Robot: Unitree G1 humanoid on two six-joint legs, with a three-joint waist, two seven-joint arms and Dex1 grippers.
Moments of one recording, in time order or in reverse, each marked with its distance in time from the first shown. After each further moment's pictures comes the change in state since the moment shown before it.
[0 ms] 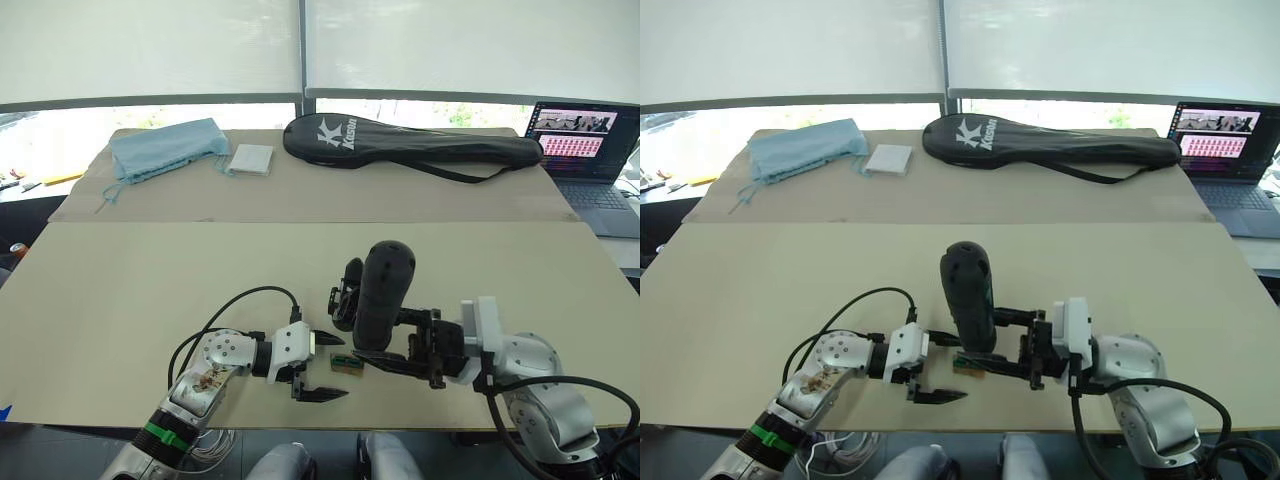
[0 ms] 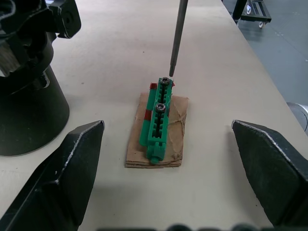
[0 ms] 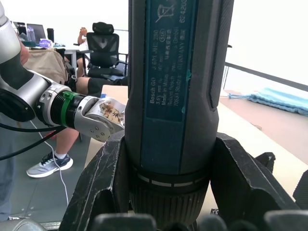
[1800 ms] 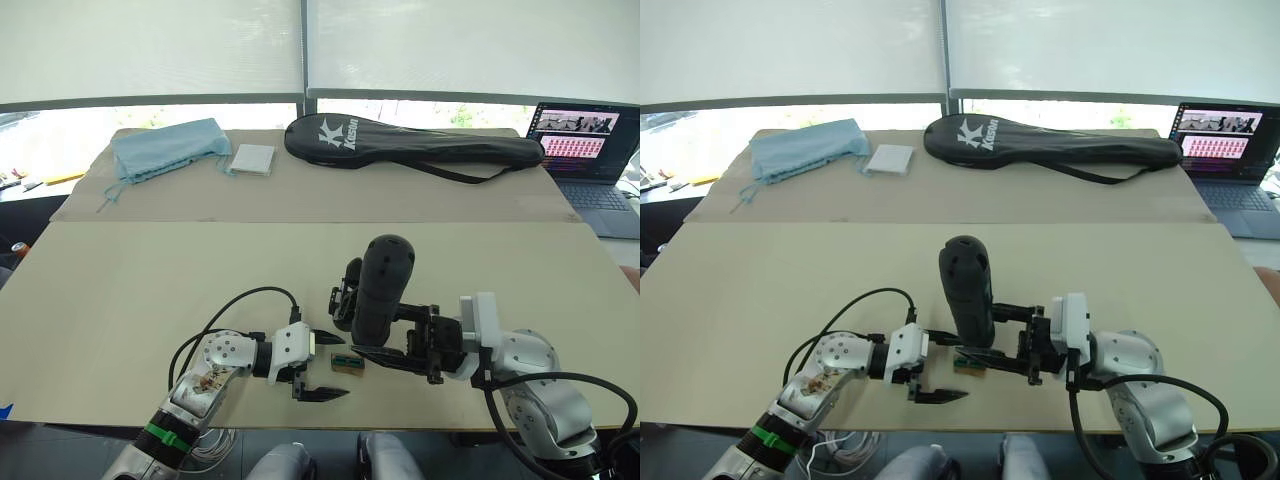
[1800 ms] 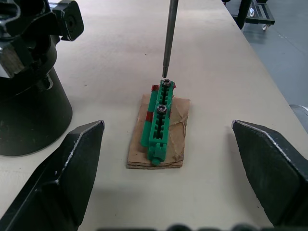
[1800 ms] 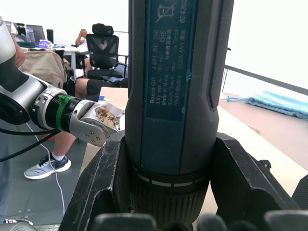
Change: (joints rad) left arm 0.004 -0.006 0.000 0.011 -0.002 -0.022 0.016; right arm -0.024 0.000 0.003 0.008 0.009 0.000 -0.013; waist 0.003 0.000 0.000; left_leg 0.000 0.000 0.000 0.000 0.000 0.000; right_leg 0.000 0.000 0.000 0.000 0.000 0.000
